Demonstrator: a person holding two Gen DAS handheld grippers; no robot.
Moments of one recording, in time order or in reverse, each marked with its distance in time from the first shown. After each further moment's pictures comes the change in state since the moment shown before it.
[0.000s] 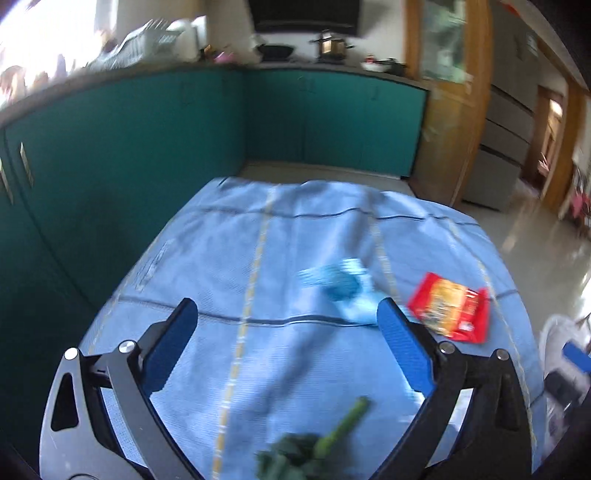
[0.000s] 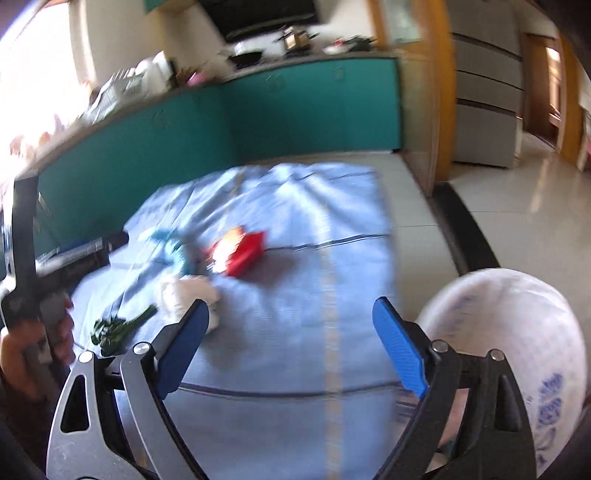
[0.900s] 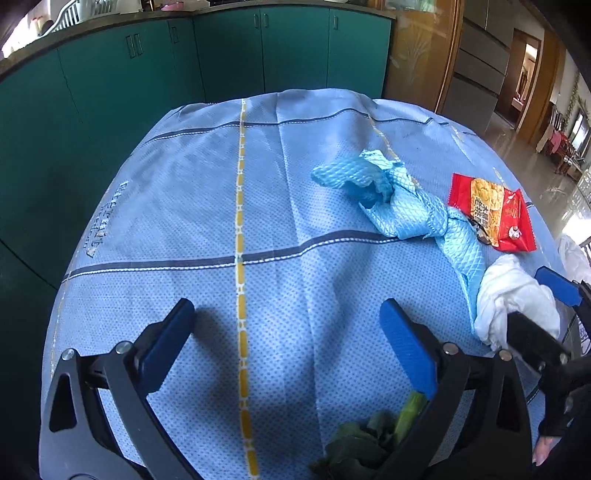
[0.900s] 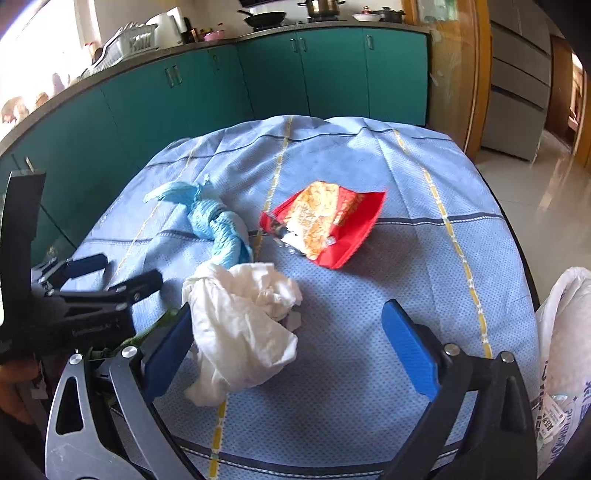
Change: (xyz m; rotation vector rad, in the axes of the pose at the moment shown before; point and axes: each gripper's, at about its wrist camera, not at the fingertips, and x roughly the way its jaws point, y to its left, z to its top) left arm 0.065 0.008 -0.037 0.207 0.231 -0.094; right arm 0.077 0.064 0.001 -0.034 0.093 -0.002
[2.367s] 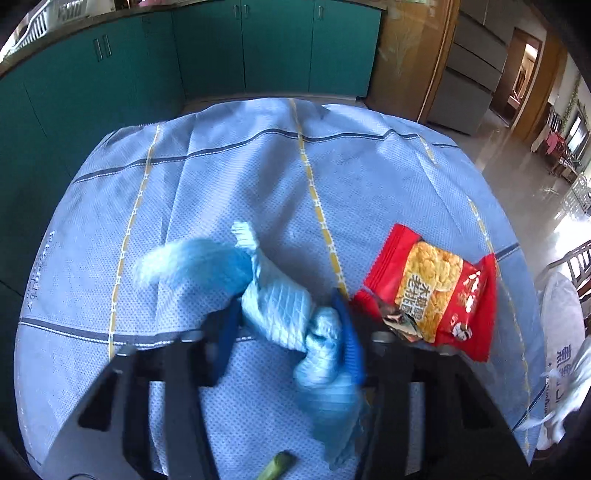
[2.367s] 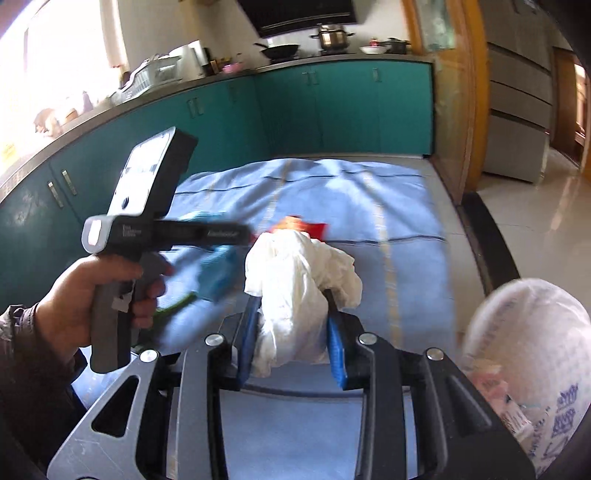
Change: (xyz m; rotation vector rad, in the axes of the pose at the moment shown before) left arm 0.036 -0.072 0.039 -0.009 0.047 -0.052; right arm -0.118 -0.083 -0.030 0.046 -0.149 0.014
